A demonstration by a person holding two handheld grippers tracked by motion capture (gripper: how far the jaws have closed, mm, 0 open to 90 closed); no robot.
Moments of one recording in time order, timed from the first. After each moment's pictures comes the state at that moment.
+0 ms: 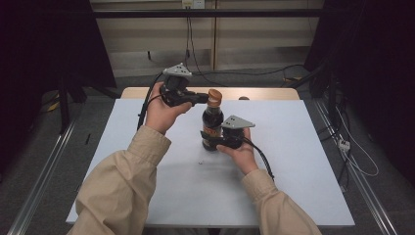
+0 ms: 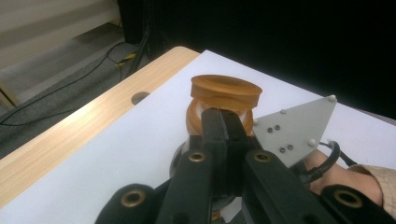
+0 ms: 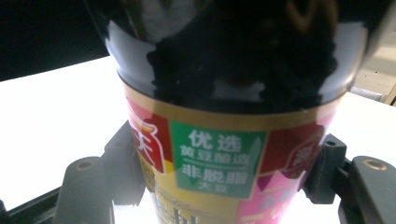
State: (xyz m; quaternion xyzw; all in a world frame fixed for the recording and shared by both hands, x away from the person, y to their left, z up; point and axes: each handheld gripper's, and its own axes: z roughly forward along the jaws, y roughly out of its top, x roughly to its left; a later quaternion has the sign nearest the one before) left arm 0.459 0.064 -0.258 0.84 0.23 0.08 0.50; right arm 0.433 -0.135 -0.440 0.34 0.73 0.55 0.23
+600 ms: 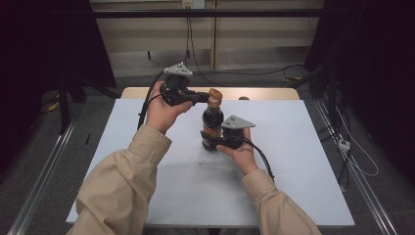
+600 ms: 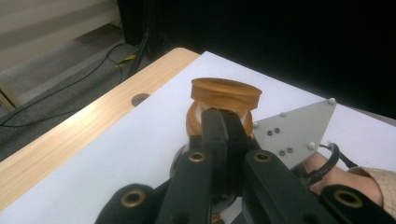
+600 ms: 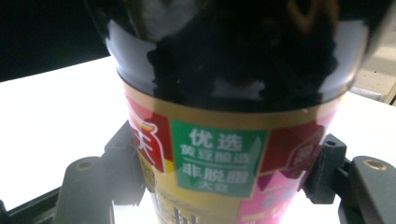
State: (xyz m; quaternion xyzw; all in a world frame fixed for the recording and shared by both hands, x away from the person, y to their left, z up) left arm 0.460 0.062 -0.256 0.84 0.22 0.08 0.50; right arm 0.433 -0.135 -0.441 0.34 0.73 0.55 0.23
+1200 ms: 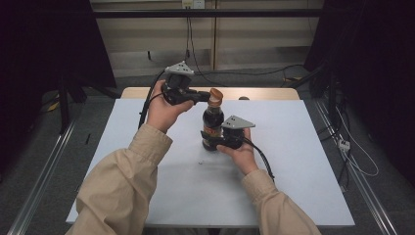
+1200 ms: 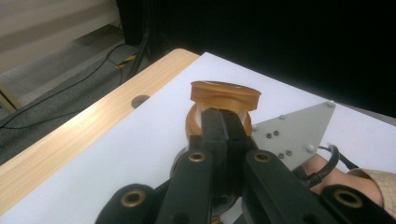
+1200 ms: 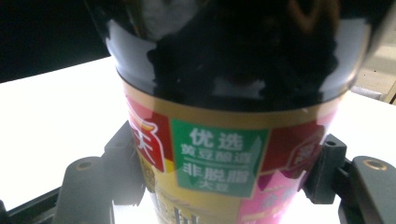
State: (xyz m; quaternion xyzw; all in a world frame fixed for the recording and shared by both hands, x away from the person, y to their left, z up) left arm 0.460 0.060 -0.254 0.84 0.22 0.08 0.49; right arm 0.433 -0.135 -0.441 0.34 0.73 0.55 0.23
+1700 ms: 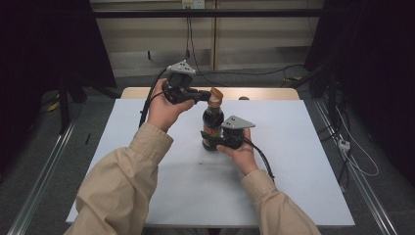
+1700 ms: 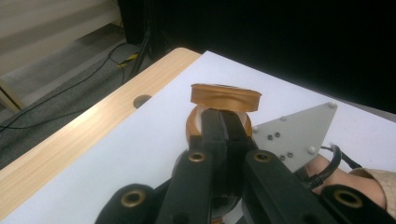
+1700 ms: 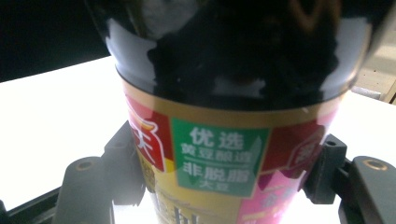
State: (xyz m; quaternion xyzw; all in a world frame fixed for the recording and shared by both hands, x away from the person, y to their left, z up) left arm 0.461 0.057 -0.251 0.84 0.22 0.09 0.49; right arm 0.433 -0.135 -0.441 0.34 0.73 0.55 0.23
